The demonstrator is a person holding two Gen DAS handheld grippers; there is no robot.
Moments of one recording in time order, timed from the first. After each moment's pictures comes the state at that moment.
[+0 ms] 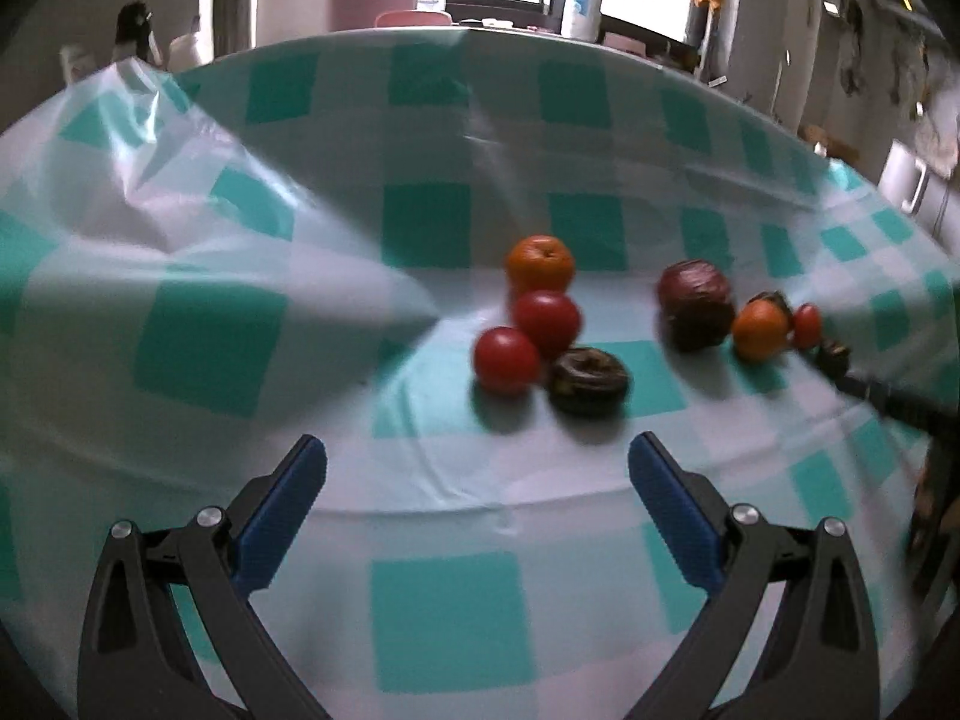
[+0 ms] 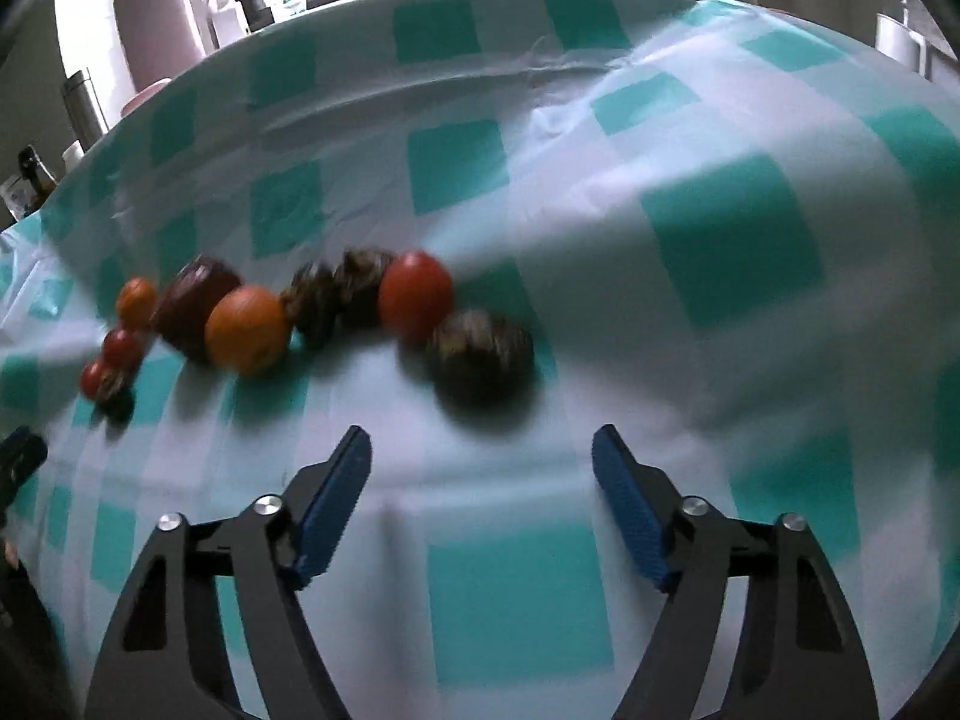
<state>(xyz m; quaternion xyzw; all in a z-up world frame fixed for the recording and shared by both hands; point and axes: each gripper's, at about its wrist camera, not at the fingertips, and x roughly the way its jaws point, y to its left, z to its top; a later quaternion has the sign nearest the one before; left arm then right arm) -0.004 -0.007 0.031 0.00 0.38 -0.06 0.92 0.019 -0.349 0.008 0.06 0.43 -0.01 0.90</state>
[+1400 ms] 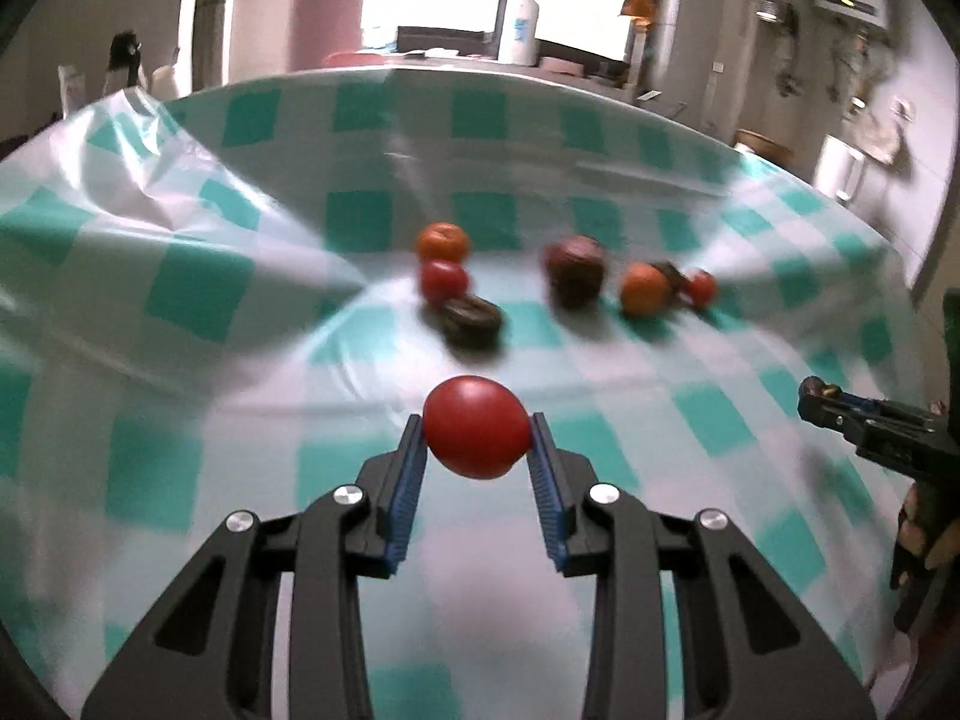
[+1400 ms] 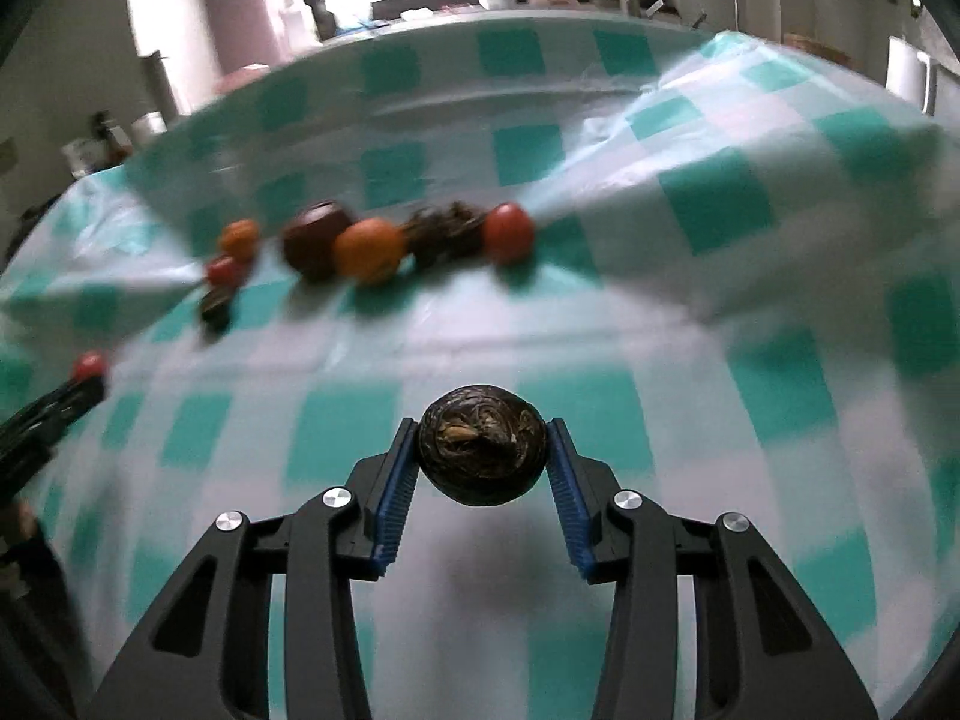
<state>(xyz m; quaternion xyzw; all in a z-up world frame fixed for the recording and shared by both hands) -0.096 -0.045 0.040 -0.01 0.34 -0.12 0.93 -0.126 -0.318 0.032 0.05 0.39 0.04 0.92</state>
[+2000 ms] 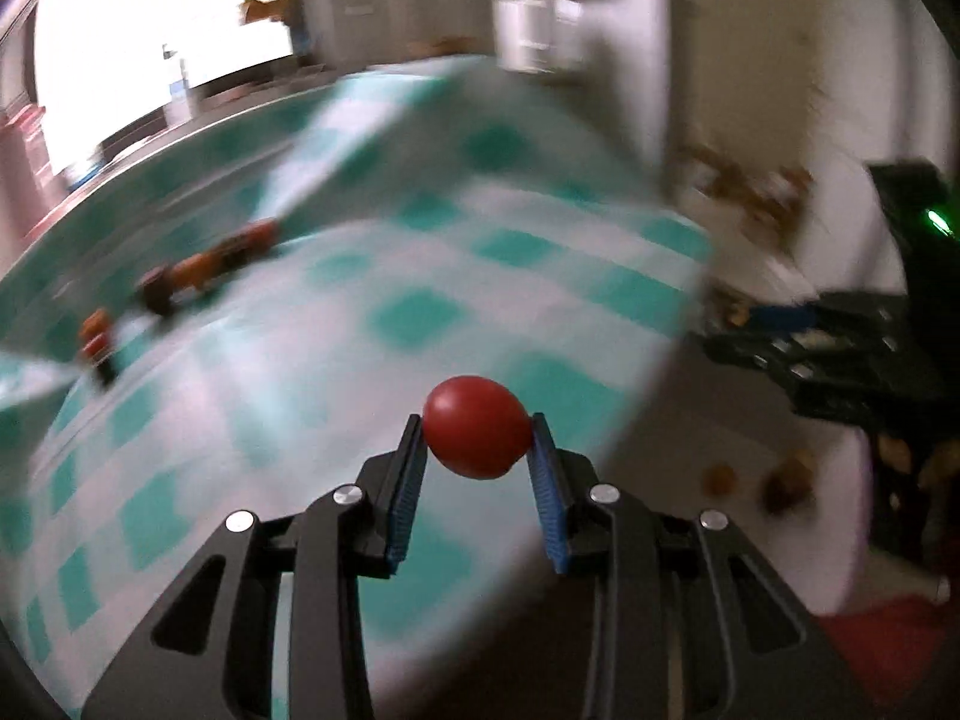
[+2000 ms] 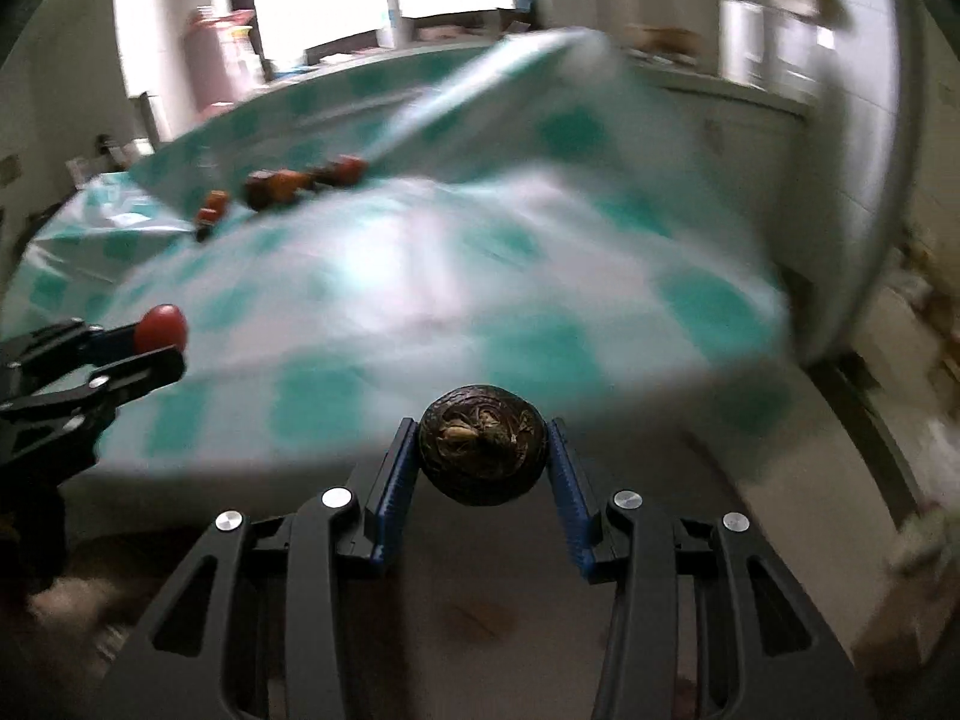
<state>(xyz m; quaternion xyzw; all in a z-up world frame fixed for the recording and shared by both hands) -0.291 -0.282 0.026 0.20 0.32 -0.37 0.85 -0.382 -0.458 -0.001 0.09 0.38 -0.08 0.92</state>
